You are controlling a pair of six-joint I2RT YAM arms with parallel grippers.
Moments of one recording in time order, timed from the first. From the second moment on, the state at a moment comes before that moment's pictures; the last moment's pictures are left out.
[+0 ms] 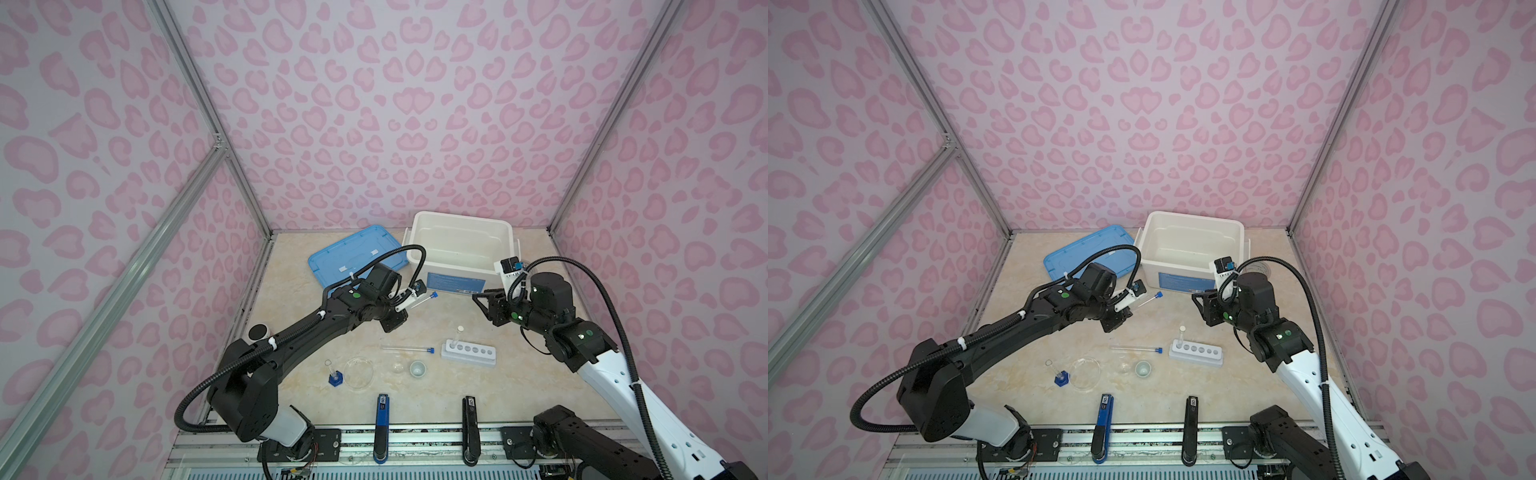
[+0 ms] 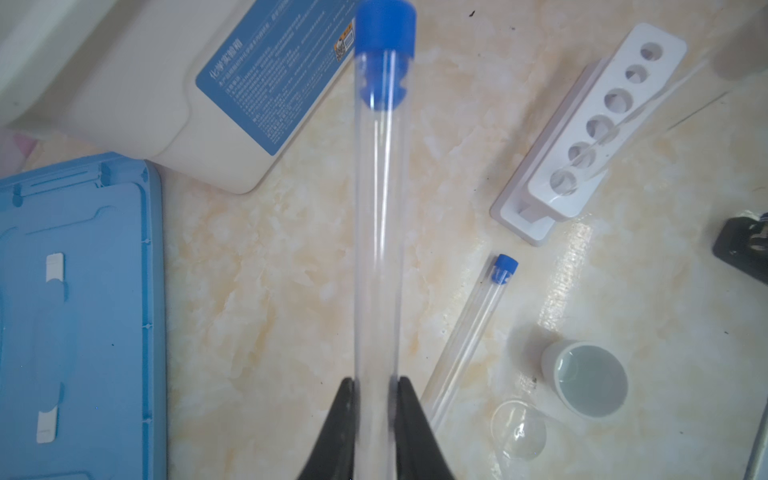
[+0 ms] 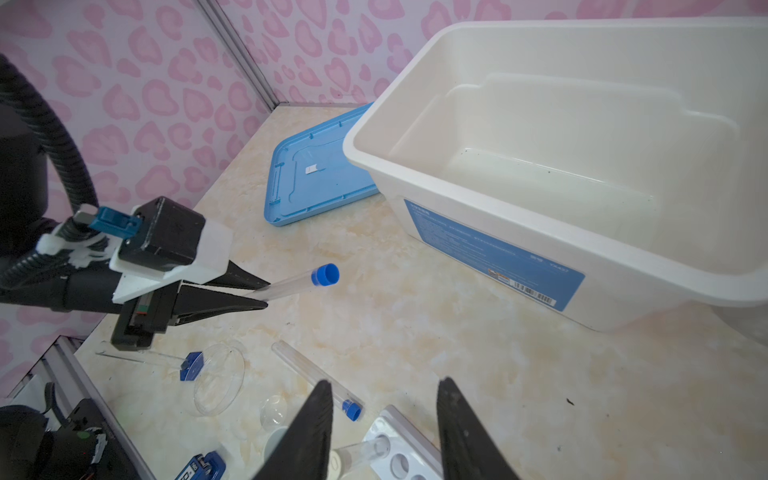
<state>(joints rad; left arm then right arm) -0.68 1.49 1.15 -0.58 0.17 0.44 0.38 0.93 0.89 -0.49 -0.27 0.22</state>
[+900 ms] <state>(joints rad) -0.68 1.16 1.03 -0.49 0.30 0.39 0.63 1.14 1.20 -0.58 -0.36 0.21</state>
